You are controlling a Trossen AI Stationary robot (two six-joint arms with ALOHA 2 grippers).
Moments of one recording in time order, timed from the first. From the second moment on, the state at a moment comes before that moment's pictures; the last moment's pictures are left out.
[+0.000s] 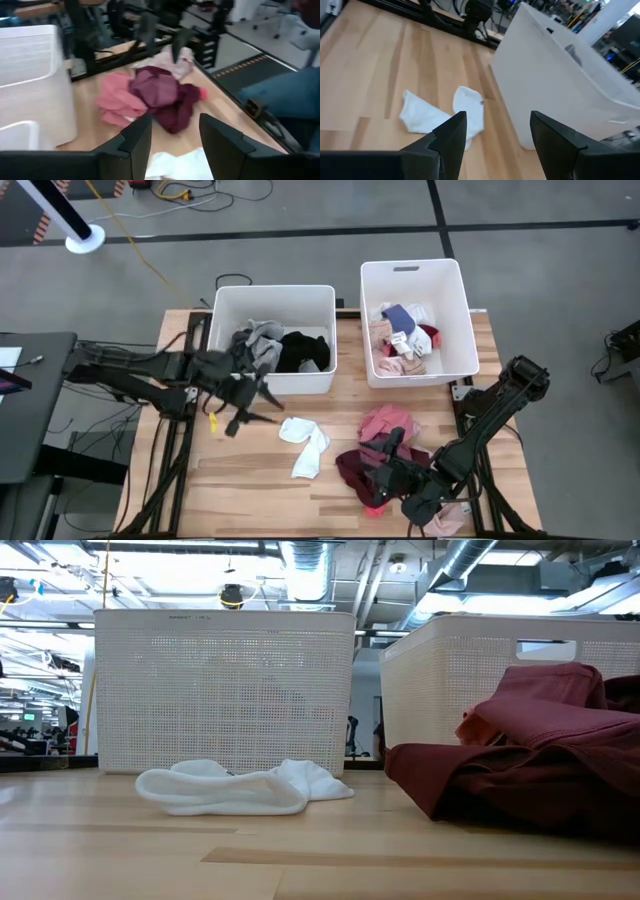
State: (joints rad) left arm -0.13 1.03 1.00 -0.31 0.20 0.23; right arm 0.81 1.62 1.16 -0.35 1.11 0.29
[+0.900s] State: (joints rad) left arm -0.34 1.04 0.57 0.16 0.08 0.08; right arm 0.79 1.62 1.16 -0.30 1.03 0.32
